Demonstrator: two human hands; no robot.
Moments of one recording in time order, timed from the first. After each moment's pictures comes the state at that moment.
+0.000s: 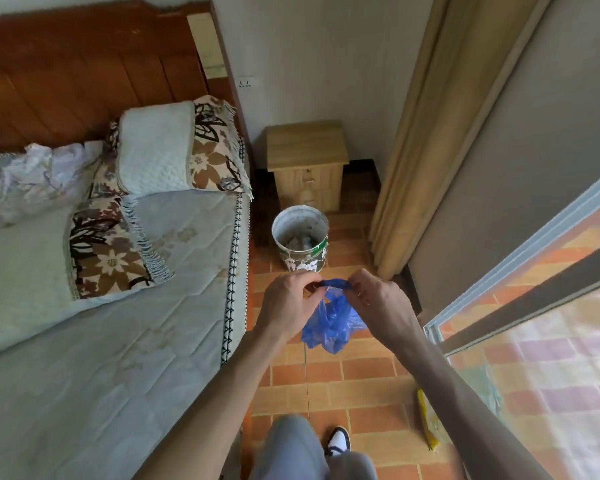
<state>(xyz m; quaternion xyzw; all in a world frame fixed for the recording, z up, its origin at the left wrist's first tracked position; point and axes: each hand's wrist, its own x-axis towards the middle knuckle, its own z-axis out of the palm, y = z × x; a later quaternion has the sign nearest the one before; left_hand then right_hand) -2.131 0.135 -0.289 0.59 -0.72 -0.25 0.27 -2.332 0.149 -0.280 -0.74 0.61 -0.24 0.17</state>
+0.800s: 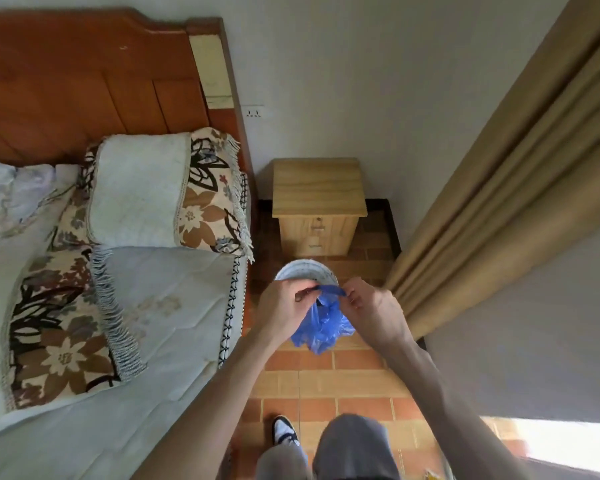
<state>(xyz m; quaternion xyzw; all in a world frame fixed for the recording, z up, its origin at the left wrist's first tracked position) -2.060 -0.210 -0.317 0.60 -0.66 -0.31 0.32 -2.262 -0.200 -0.291 -0.72 0.61 -0.22 0.22</state>
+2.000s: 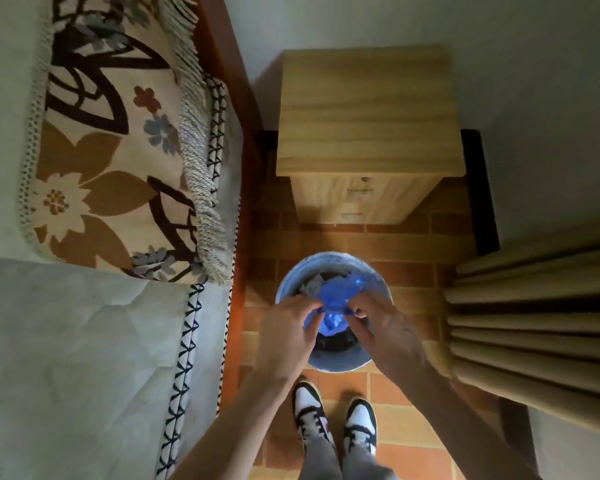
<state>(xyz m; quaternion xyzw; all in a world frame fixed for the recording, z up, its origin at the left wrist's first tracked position) -2.022 -0.457 -0.689 0.67 -0.67 -0.25 0.22 -2.219 -0.481 -0.699 -0.76 0.56 -0.14 0.30</state>
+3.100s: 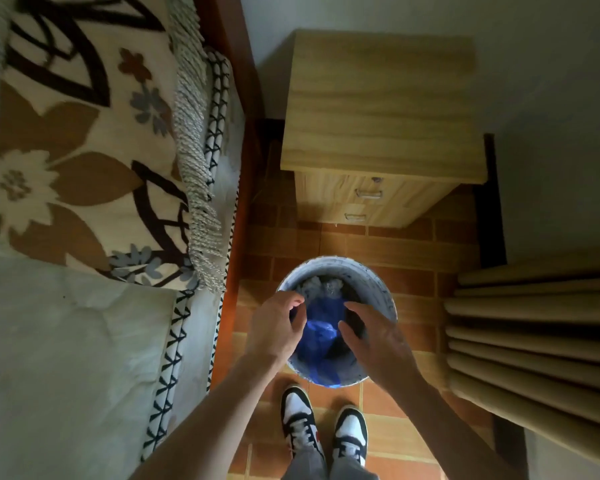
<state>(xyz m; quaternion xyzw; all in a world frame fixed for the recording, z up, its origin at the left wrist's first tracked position) -1.995 -0.483 -0.761 0.75 -0.56 -0.33 0.15 -2.204 -0.490 -0.750 -0.70 0.62 -0.07 0.36</state>
